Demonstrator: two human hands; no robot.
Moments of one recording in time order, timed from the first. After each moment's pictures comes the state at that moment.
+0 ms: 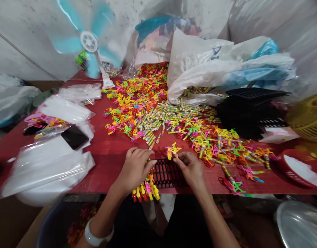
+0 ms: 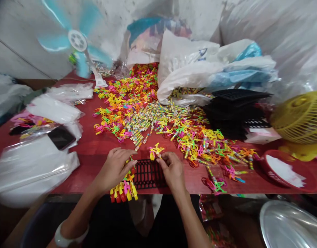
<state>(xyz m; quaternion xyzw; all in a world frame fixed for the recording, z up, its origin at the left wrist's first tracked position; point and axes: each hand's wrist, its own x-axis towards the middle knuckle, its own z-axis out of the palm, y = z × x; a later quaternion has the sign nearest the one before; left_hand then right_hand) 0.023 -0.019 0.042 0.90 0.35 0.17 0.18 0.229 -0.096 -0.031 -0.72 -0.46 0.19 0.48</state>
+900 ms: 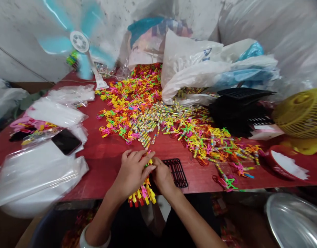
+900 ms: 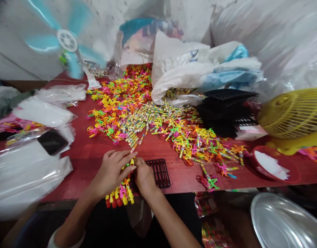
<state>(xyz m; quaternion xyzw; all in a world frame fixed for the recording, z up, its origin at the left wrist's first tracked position) 0.024 -0.023 0.038 0.92 0.33 0.16 0.13 0.154 -0.080 -0.040 -0.68 -0.61 0.19 0.36</state>
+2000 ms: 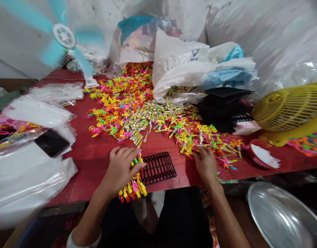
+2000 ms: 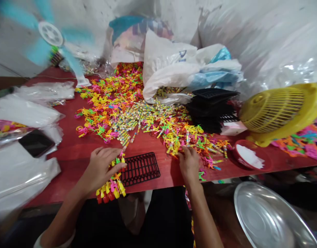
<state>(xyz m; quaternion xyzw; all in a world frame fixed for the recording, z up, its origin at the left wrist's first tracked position) 0.020 -0.013 0.037 0.91 0.34 0.17 0.13 0.332 -0.131 -0.046 -0.83 -0.44 -0.06 0.34</state>
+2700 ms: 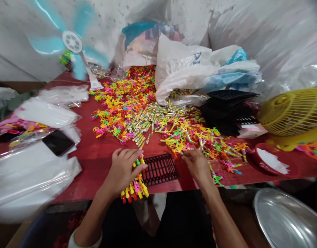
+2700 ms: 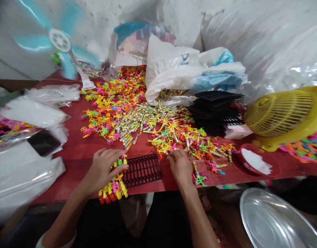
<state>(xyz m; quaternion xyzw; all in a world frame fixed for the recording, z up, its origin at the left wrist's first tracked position) 0.020 -0.016 0.037 0.91 0.35 0.17 0.12 0.294 -0.118 -0.021 -0.82 -0.50 0.04 0.28</state>
